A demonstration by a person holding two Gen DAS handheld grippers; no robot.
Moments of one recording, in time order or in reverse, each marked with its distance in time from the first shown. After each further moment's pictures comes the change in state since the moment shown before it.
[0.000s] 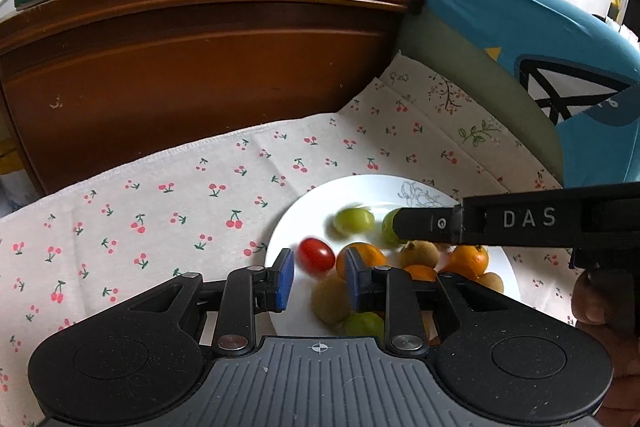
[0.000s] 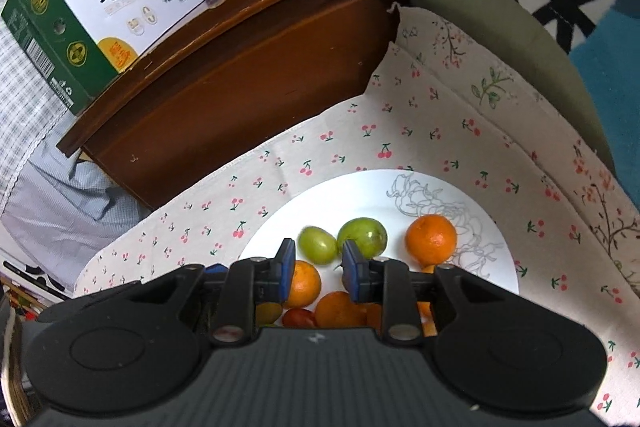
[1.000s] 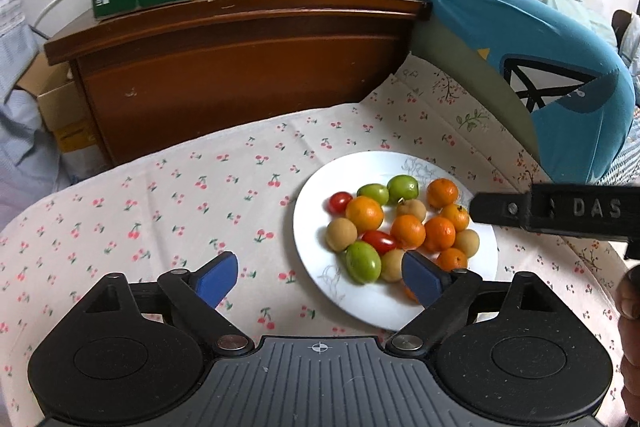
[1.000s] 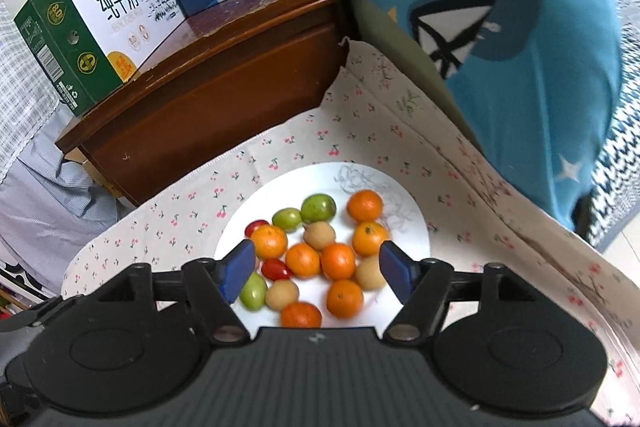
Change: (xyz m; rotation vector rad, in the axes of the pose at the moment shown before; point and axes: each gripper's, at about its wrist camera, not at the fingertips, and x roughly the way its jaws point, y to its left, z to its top) left arm -0.077 -0.022 -0.019 -0.031 0.033 0.126; right arm -0.086 0.010 -0.027 -0.011 -0.031 -0.155
